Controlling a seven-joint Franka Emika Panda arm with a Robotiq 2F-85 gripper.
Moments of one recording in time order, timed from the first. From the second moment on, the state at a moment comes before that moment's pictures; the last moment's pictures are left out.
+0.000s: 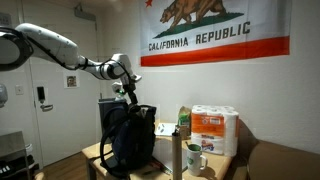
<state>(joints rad) 0.09 0.41 0.00 -1.50 0.01 2.23 0.51</state>
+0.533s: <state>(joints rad) 0.09 0.46 -0.02 -1.50 0.01 2.31 0.54</state>
